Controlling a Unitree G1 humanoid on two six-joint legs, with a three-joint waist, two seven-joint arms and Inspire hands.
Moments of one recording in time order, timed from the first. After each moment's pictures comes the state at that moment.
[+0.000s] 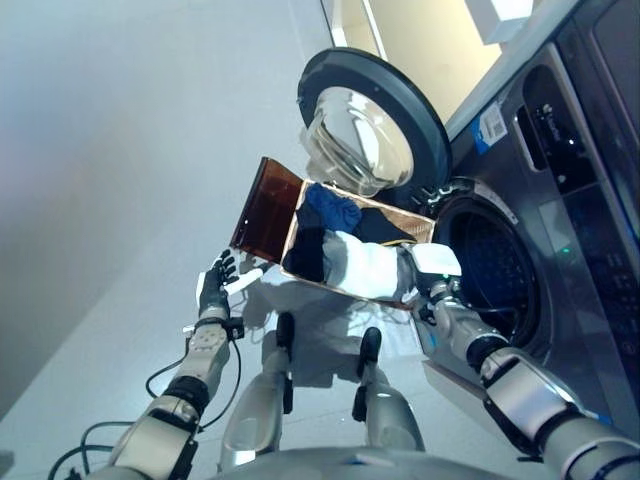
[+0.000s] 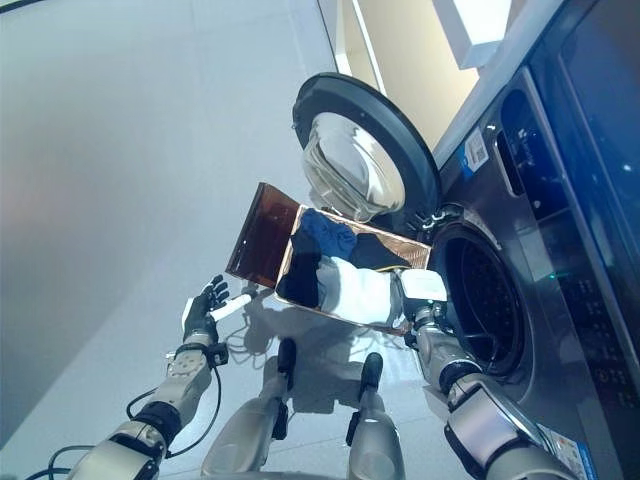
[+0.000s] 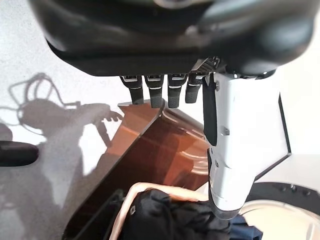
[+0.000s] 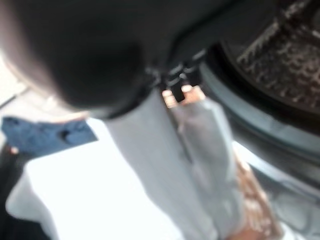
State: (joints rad) left arm -0.30 0.23 -0.31 0.92 -0.47 -0.30 0.26; right arm -0.58 -0.41 0.64 1.23 -0.70 -0.01 -0.49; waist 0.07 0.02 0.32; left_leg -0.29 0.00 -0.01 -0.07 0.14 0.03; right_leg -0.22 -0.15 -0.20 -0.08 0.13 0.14
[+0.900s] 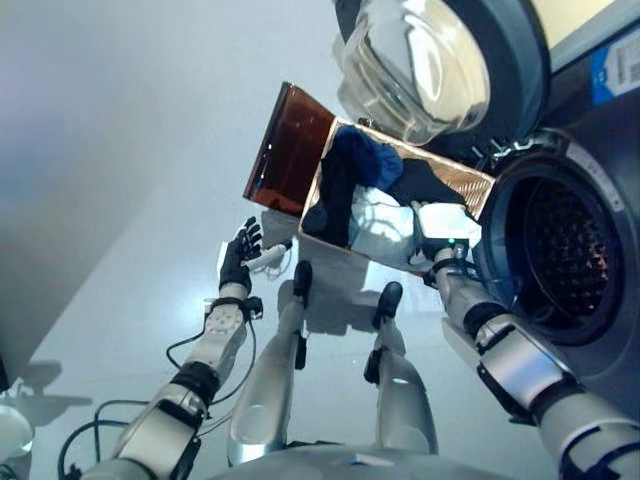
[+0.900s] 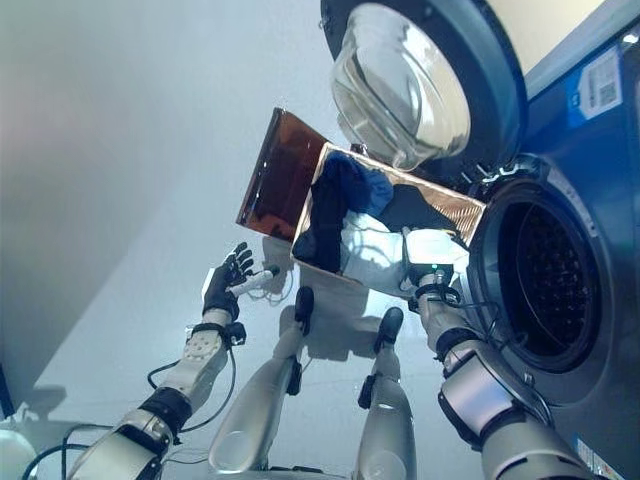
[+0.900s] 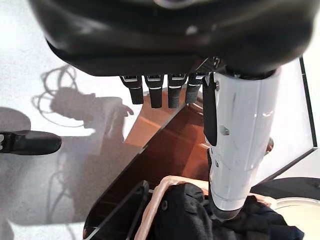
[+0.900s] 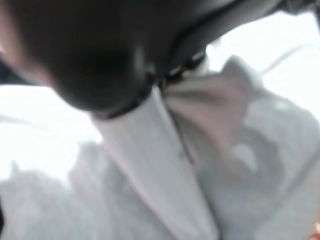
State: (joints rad) left arm -0.36 0.23 -0.38 0.77 -0.49 -0.33 0.26; right arm -0.77 -0.42 0.66 1.29 -0.69 0.04 -0.59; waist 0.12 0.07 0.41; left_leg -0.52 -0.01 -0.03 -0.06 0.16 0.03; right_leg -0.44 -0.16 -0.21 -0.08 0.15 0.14
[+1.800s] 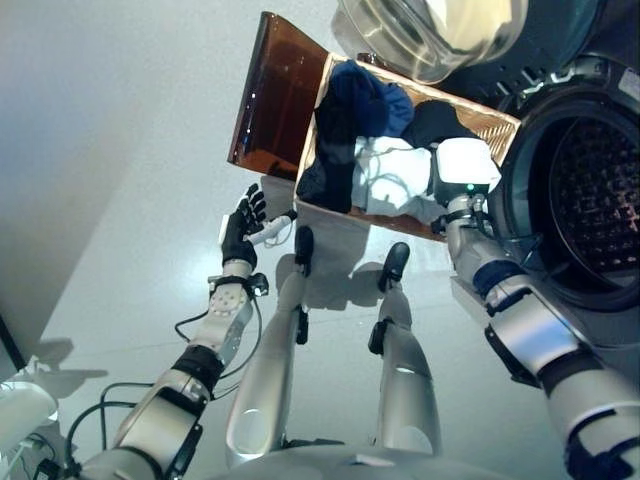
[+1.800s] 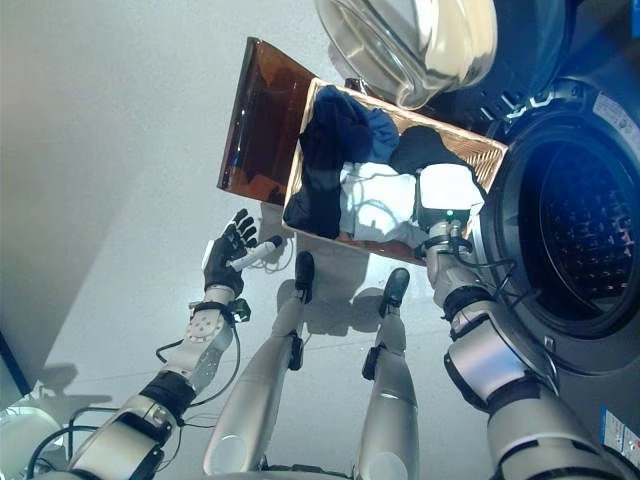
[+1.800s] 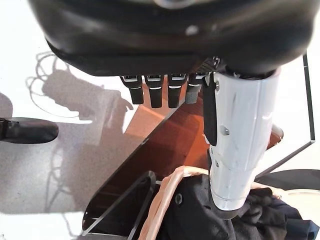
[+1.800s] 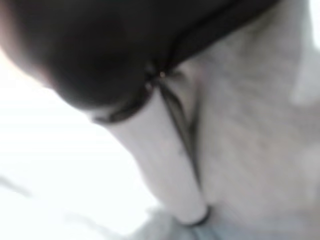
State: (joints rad) left arm -0.40 0.23 -0.37 0.66 -0.52 -0.36 0.28; right arm -0.95 -0.48 0.62 1.28 -0.65 0.03 -0.63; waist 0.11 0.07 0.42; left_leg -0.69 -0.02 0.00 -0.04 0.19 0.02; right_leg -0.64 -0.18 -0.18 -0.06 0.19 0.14
